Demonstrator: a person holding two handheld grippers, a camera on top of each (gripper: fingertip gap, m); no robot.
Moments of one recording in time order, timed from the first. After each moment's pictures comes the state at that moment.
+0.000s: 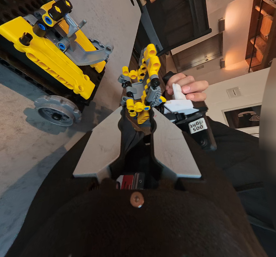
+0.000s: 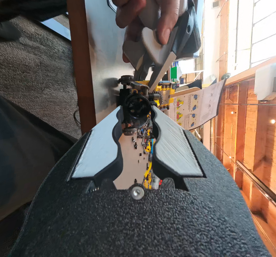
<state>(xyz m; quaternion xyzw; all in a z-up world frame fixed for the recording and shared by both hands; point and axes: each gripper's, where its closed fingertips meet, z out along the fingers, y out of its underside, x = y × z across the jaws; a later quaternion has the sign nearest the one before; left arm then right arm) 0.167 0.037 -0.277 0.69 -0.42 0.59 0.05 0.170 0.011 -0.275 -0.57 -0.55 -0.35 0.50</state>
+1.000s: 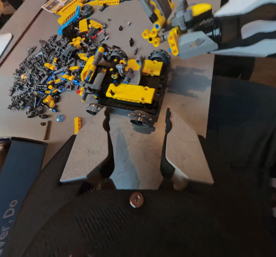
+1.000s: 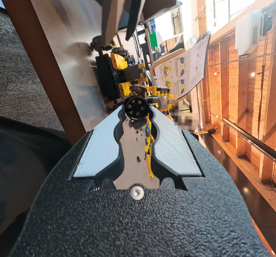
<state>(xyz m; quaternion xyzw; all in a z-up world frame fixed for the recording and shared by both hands) 0.162 0.109 -0.303 0.58 -0.68 0.25 -0.38 0.224 0.026 -0.278 -0.61 -0.43 -0.41 0.52</state>
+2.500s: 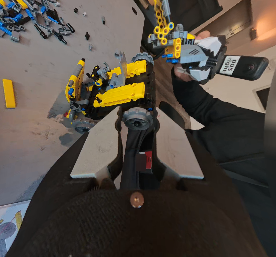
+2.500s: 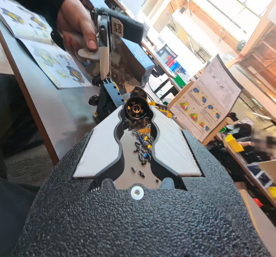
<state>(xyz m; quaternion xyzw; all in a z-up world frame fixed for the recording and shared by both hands) 0.121 0.111 -0.224 0.67 -0.50 0.55 -0.02 0.196 0.043 -0.160 -0.64 -0.38 -0.11 0.66</state>
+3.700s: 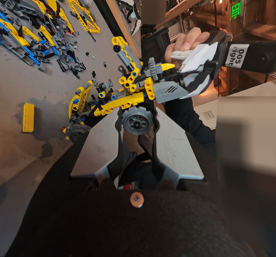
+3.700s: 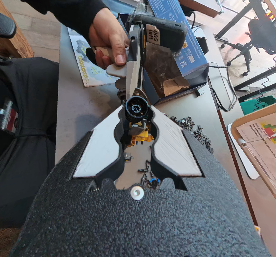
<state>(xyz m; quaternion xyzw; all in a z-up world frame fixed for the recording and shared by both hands) 0.152 0.168 -0.211 0.66 -0.35 0.67 0.01 0.165 0.156 -0.159 -0.71 -0.53 0.10 0.45</state>
